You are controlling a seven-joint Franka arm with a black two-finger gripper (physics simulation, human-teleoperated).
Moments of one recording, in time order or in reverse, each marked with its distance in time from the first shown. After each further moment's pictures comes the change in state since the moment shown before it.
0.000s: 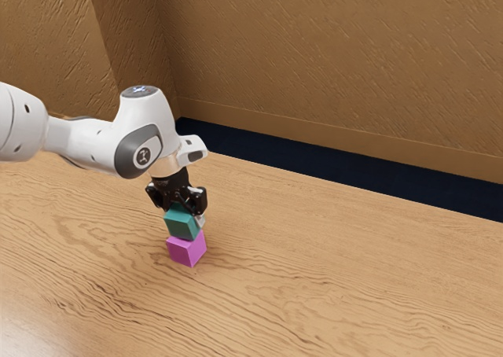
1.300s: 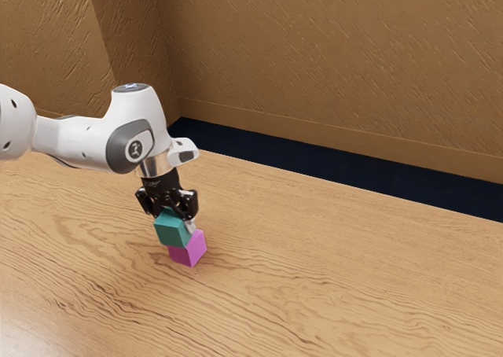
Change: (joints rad) arm 0.013 -0.048 0.006 -0.023 -0.064 -0.115 0.018
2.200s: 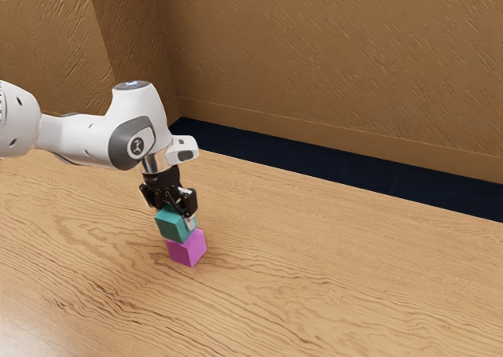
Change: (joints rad) arm 0.014 0.039 0.002 0.045 0.005 0.008 0.192
